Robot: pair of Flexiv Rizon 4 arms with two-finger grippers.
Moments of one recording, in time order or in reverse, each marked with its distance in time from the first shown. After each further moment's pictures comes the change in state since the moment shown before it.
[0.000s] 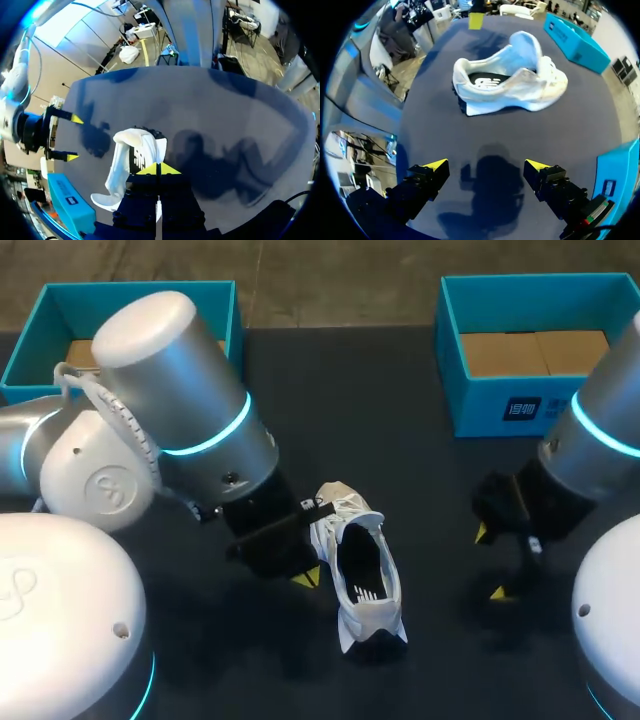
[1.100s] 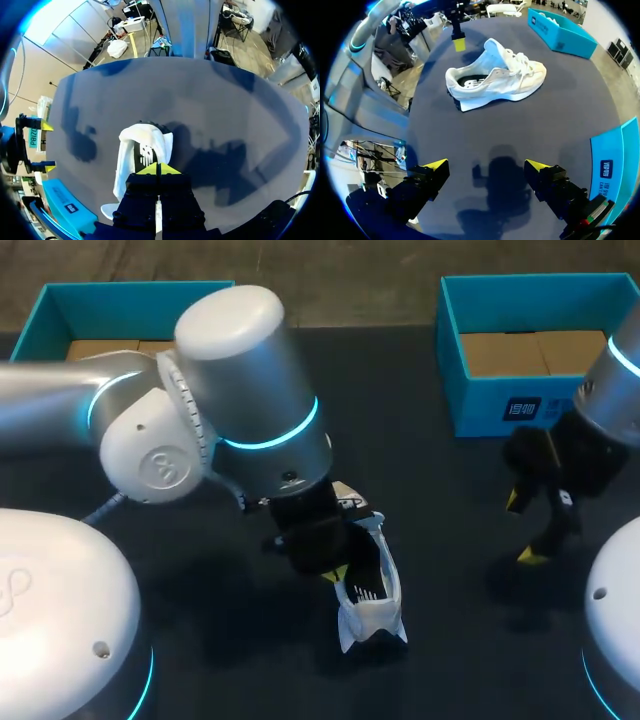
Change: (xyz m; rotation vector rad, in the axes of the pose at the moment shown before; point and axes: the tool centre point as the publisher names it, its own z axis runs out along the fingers) left arm -0.029 0.008 0.018 -0.047 0.112 0.044; right arm -0.021 -0.017 -0.047 0.005 0.045 0.087
